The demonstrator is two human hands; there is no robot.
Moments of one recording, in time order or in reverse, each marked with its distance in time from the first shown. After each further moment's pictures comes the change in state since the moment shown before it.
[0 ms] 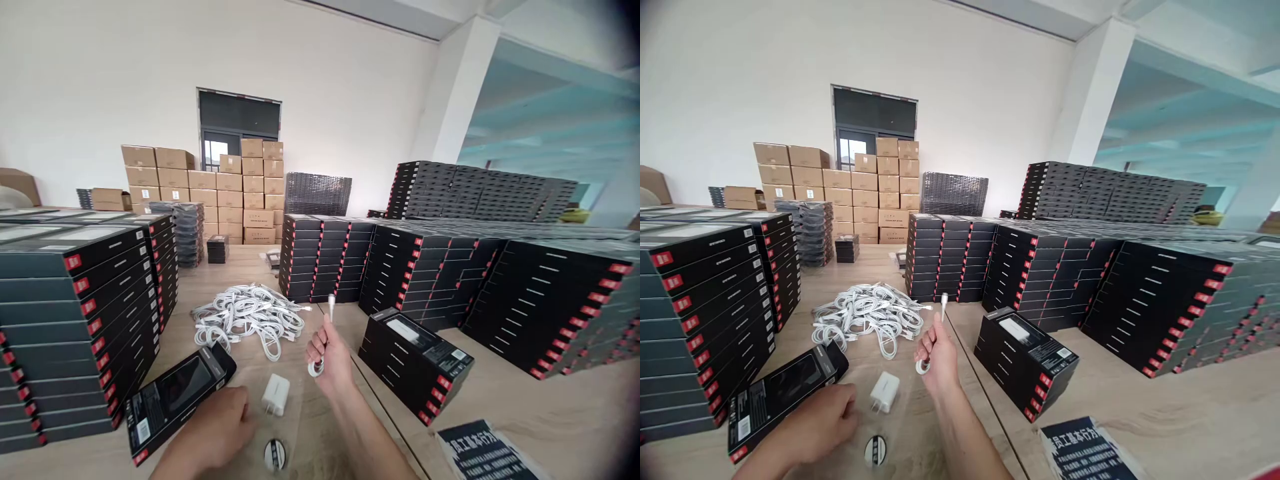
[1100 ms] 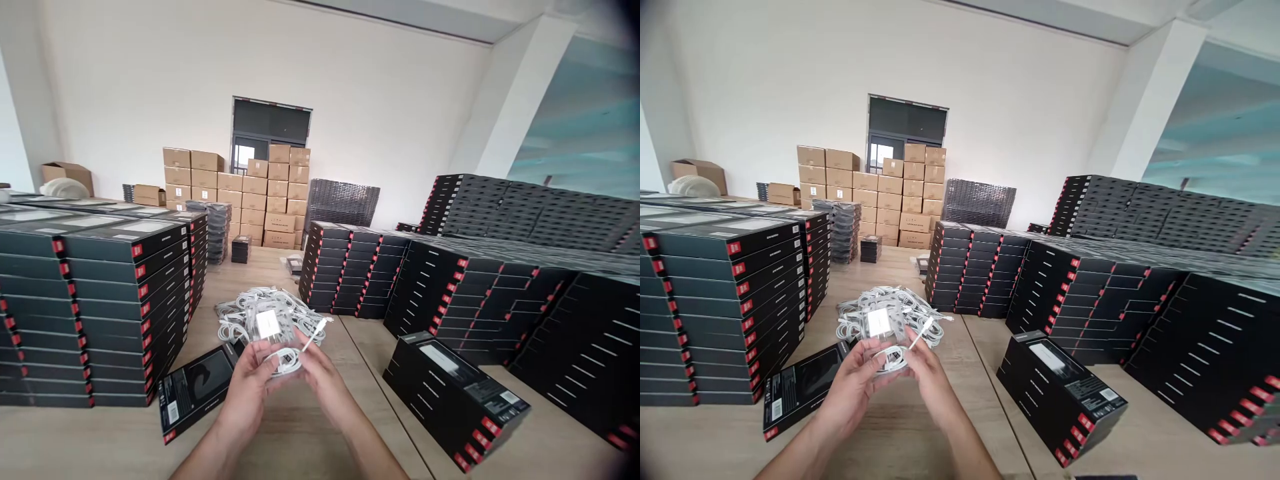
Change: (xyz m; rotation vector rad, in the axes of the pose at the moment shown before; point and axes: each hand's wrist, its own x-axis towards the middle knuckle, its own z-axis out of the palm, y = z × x) left_hand 0.024 0.031 0.000 -1.784 0.397 0.009; right_hand -0.007 0.031 0.000 -0.635 -0.505 0.015
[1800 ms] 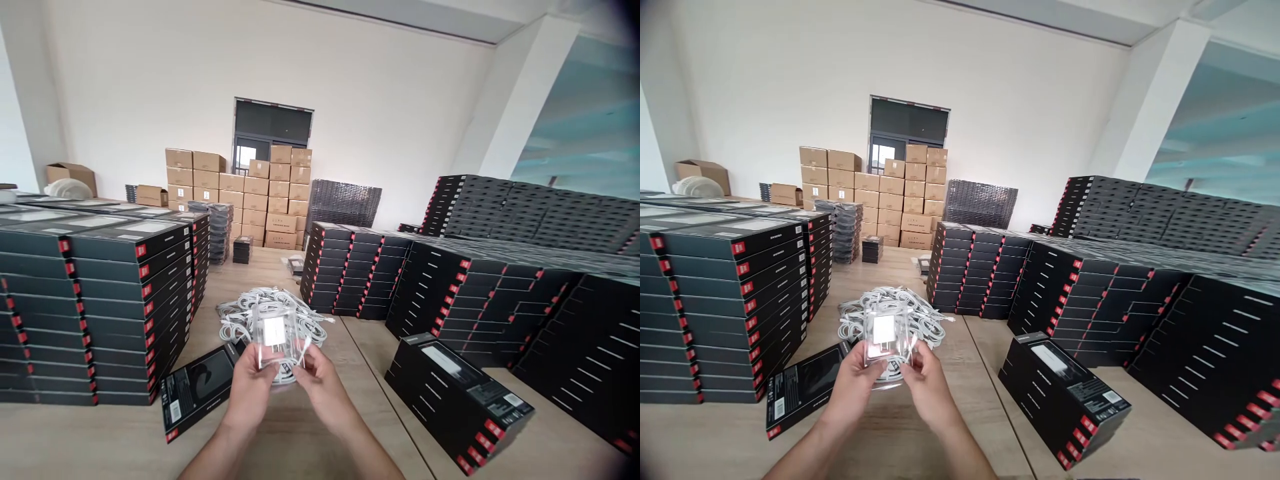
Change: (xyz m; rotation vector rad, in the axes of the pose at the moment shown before) left_hand 0.008 -0.007 -0.004 0.254 0.042 0.137; right_hand -0.005 -0.003 0.012 -0.122 0.056 -0.096
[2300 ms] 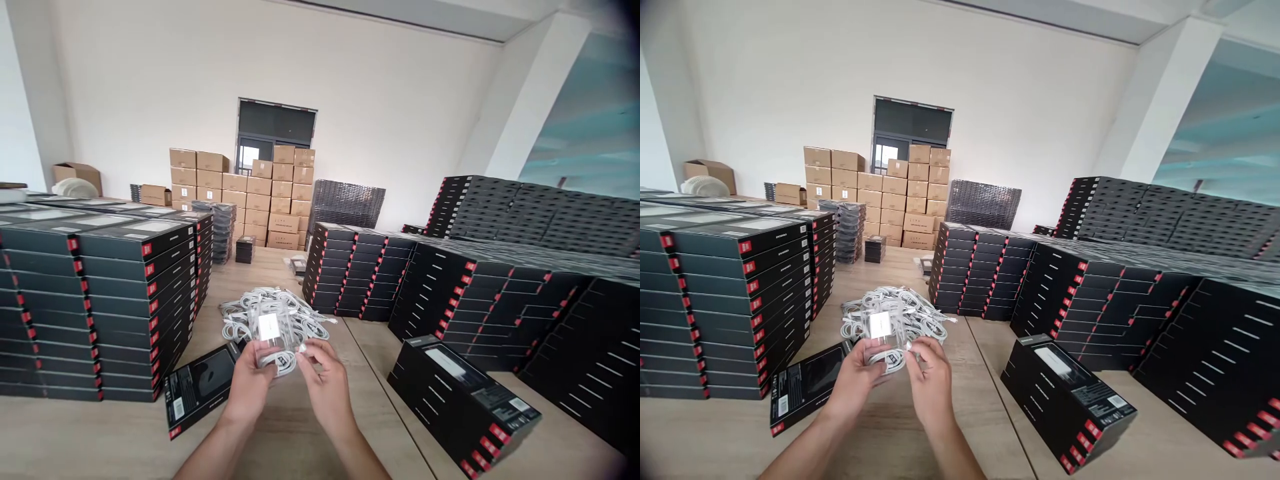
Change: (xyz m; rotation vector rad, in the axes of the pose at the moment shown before) left_hand 0.003 0.008 -0.001 -0.031 0.105 -0.119; right_hand 0.001 0.001 0.003 -0.472 0.272 -0.357
